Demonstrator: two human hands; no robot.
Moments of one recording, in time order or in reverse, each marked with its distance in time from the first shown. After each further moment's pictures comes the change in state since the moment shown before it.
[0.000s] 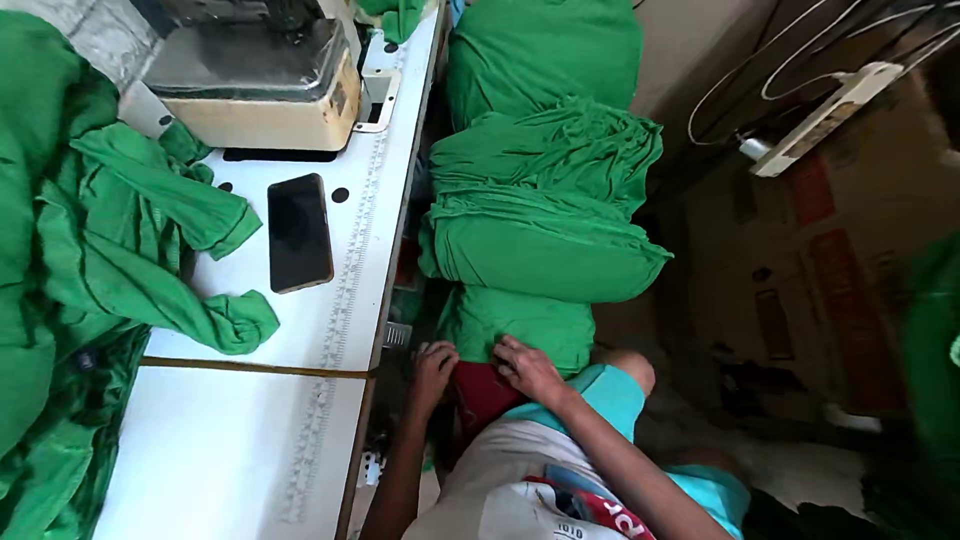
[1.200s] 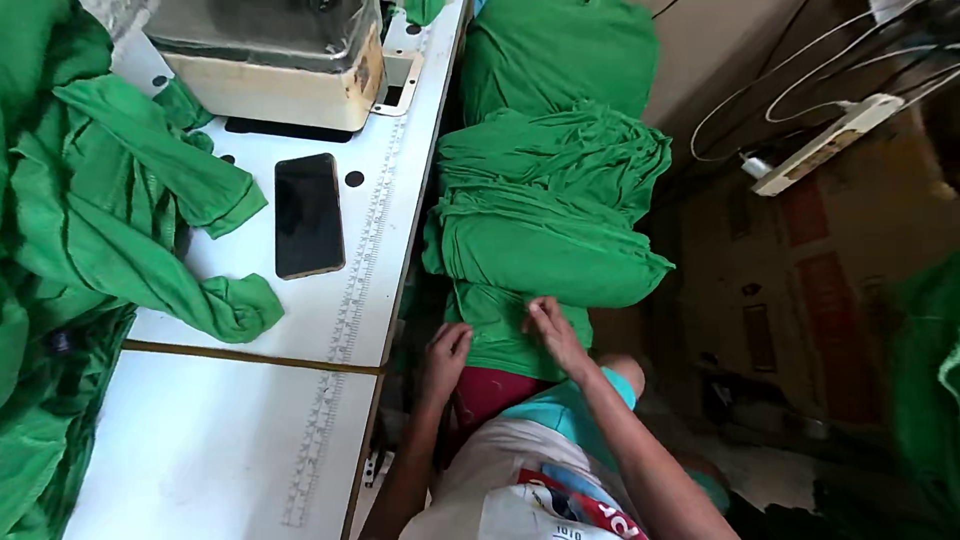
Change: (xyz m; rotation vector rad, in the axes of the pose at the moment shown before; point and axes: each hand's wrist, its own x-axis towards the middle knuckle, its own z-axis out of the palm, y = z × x) left_hand 0.015 0.038 0.006 -0.252 0.210 0.054; right_hand 0.014 0.014 -0.043 0.577 0.311 0.214
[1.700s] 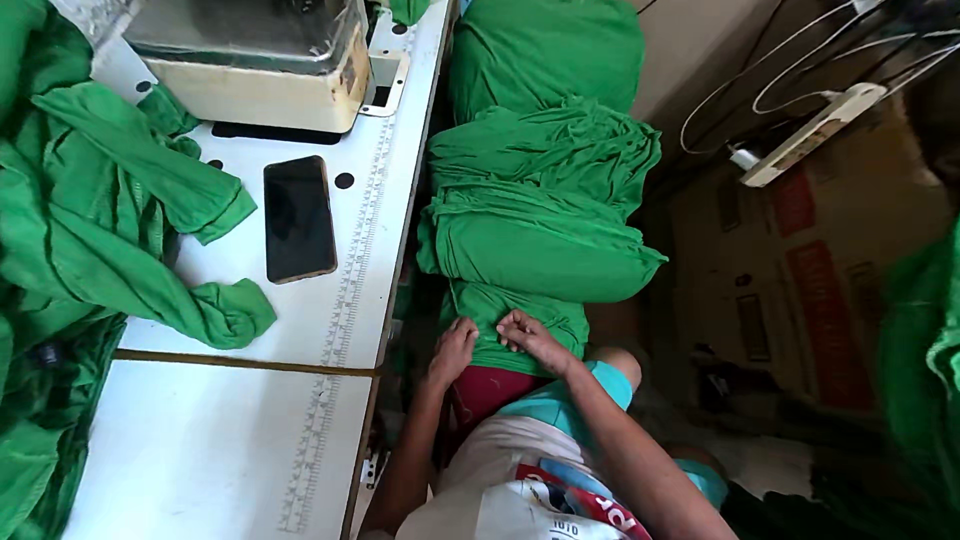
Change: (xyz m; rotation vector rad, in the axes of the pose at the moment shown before) left_hand 0.030 -0.009 0.010 0.211 -0.449 -0.089; right_hand 0.013 0.031 0.019 0.260 -0.254 0.082
